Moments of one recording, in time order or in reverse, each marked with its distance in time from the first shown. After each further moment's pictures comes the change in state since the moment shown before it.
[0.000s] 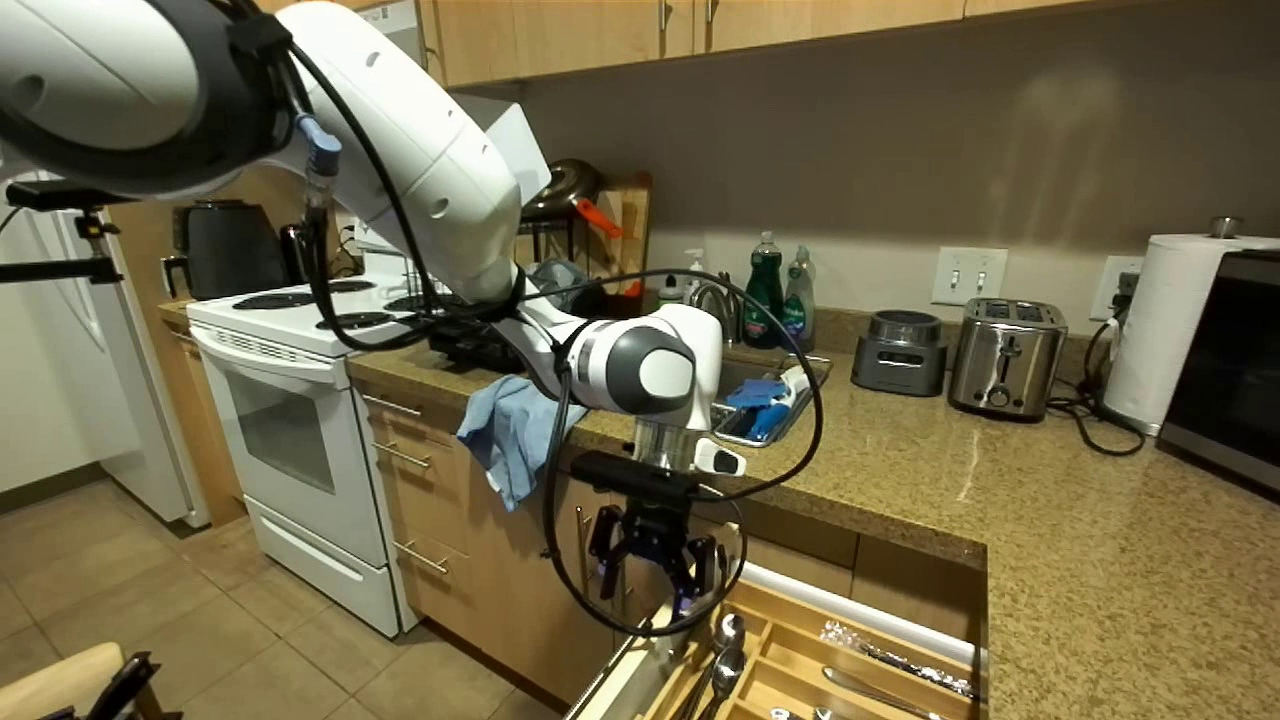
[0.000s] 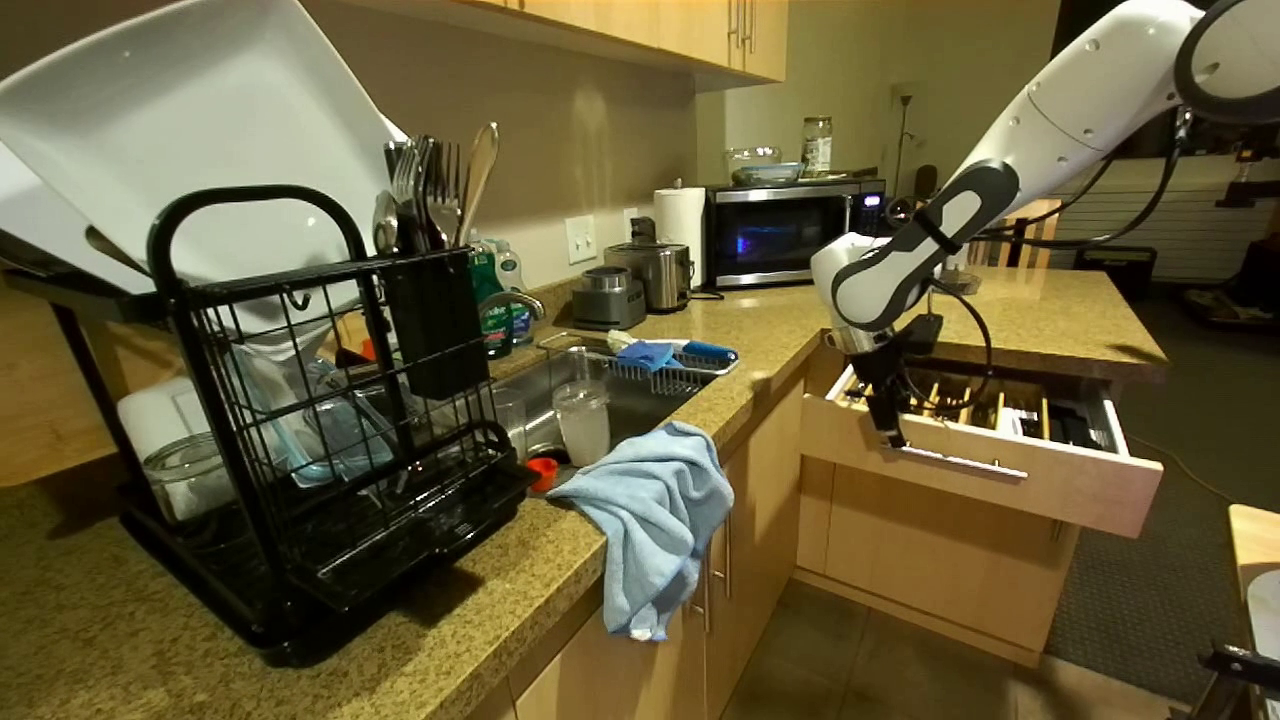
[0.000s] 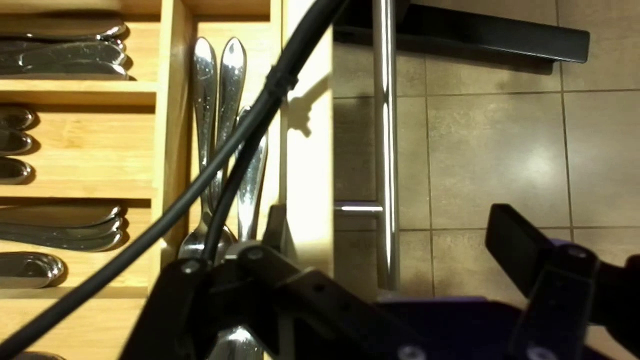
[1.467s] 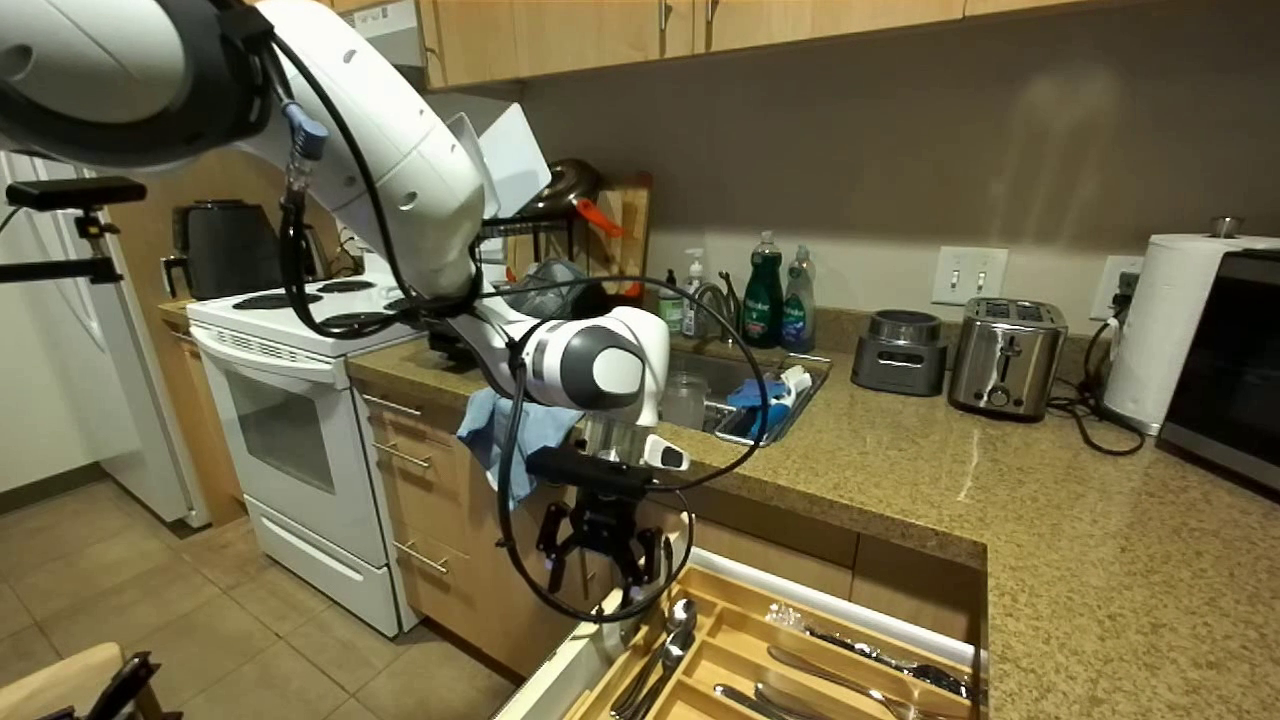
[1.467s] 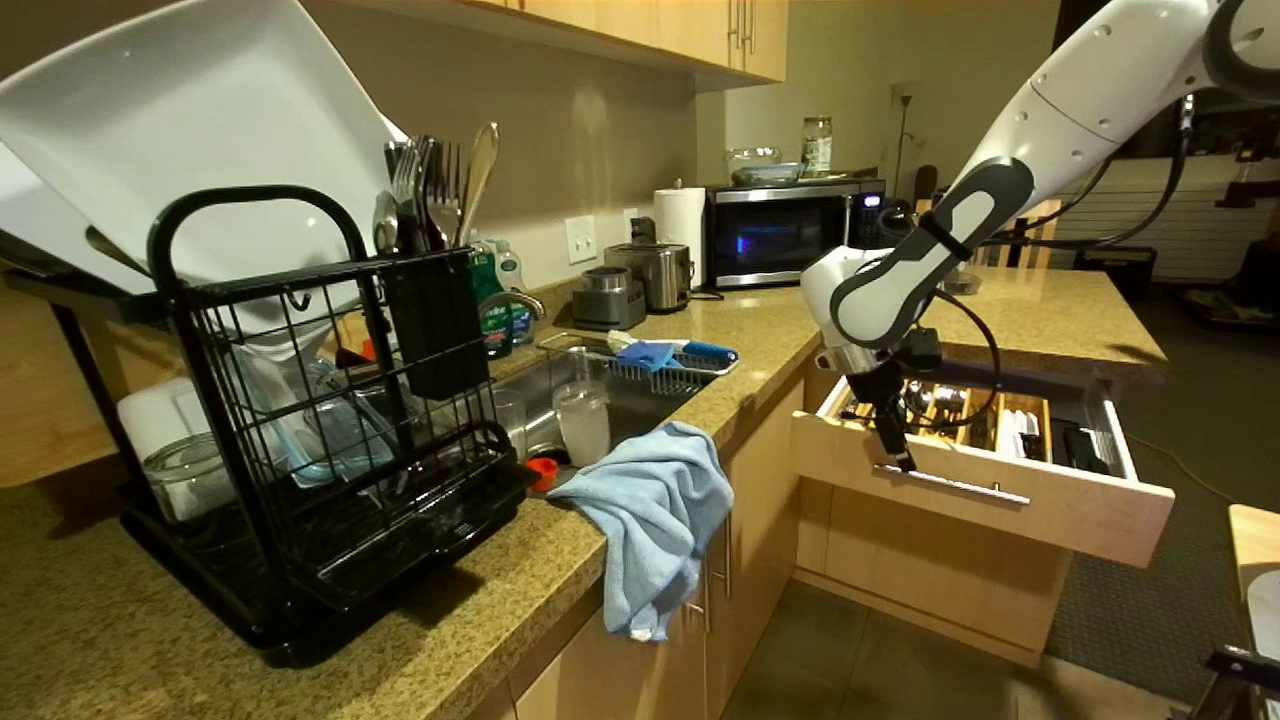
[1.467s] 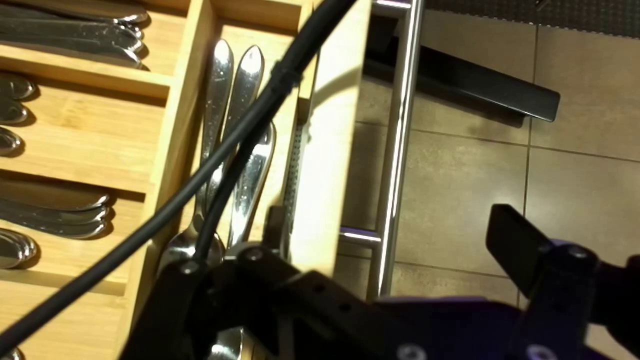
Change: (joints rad) arm 0.068 -0.055 0.027 -0.118 -0.011 0.009 -0.066
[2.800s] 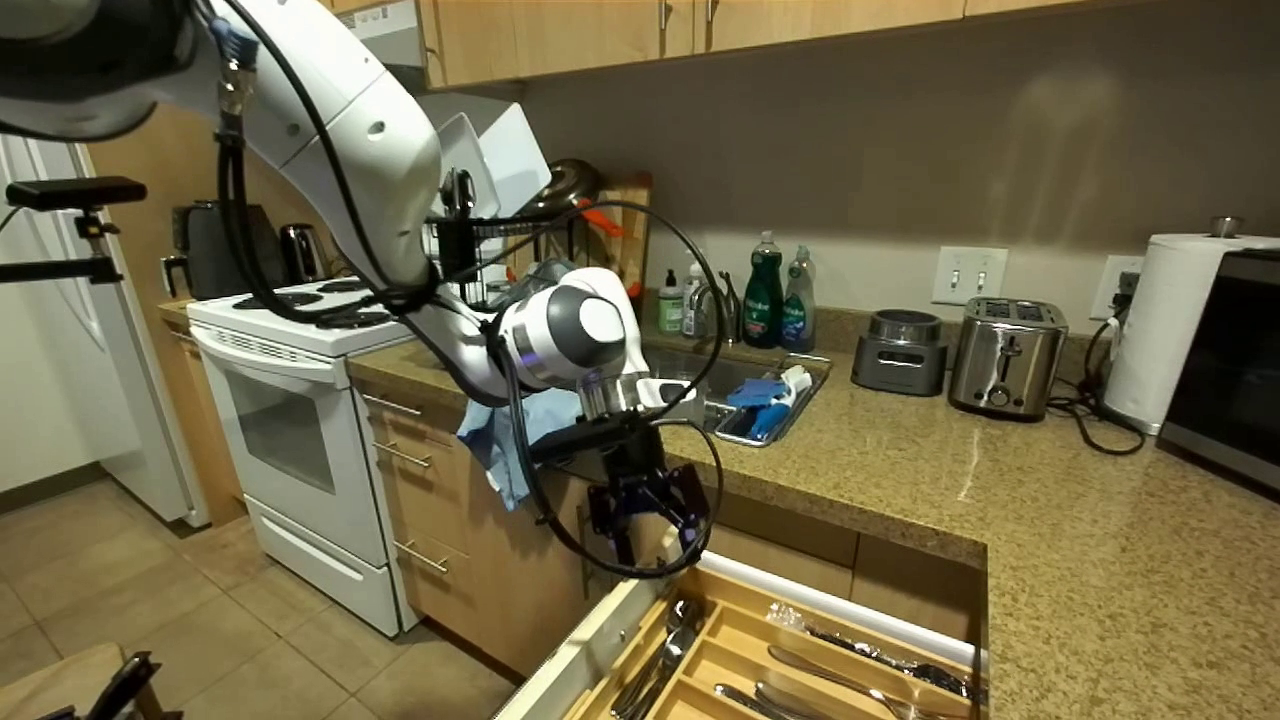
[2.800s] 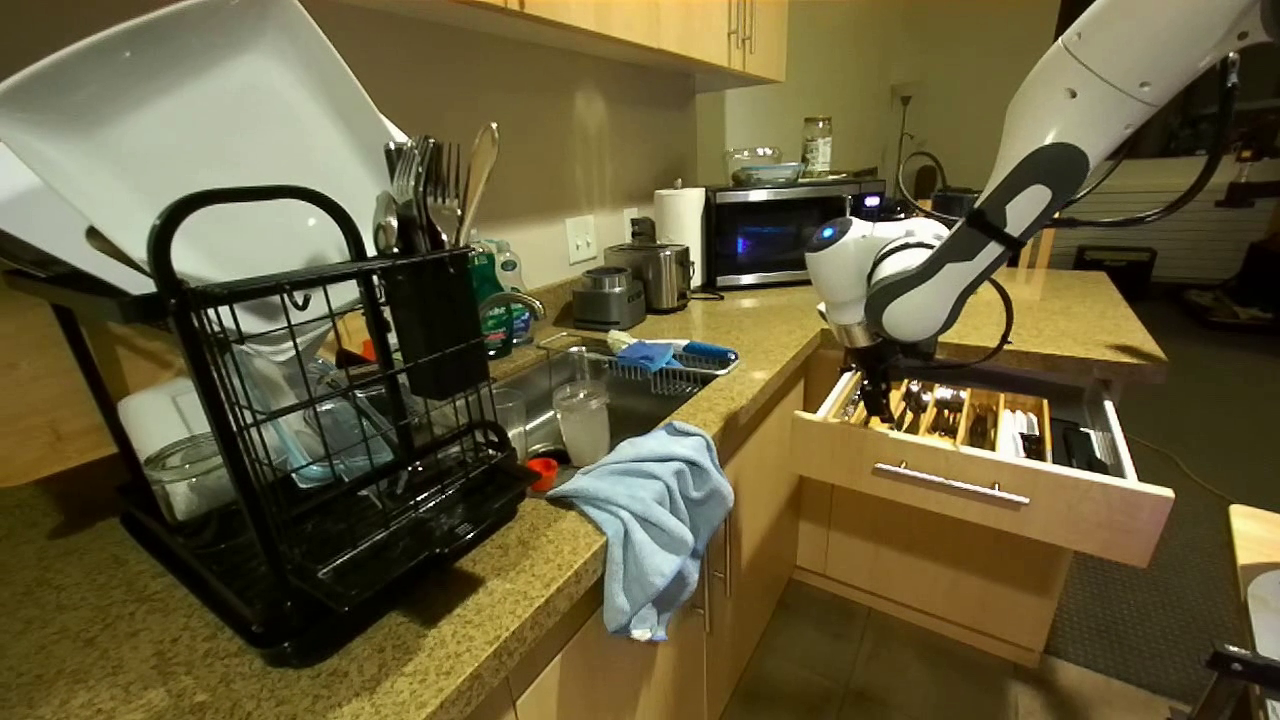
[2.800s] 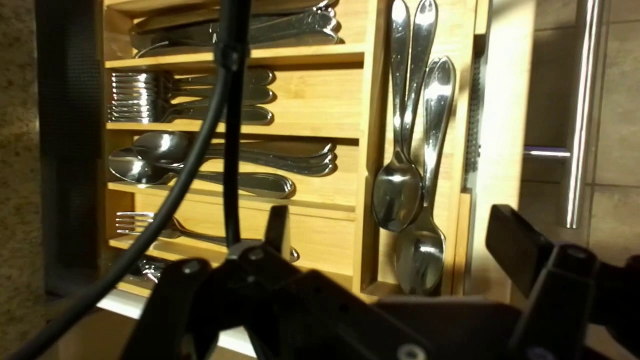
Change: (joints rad) arm 0.157 -0.111 -0.165 -0.091 -0.362 0.208 0.459
